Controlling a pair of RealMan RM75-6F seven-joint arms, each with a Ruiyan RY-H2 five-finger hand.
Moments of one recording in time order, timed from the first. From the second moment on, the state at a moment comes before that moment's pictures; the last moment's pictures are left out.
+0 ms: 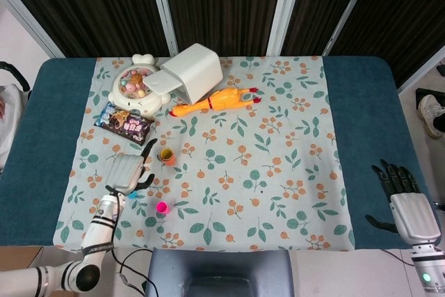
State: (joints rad) left arm -0.61 -1.47 -0.14 -1.70 1.00 1.22 0.45; right arm 0.08 -1.07 0.01 -1.63 -1.55 1.45 -0.04
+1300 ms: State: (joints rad) left arm -0.46 -1.45 -0.06 -1.58 1.08 1.17 0.32; right arm 0.07 -1.08 0.01 -1.63 -1.55 1.45 -0.06
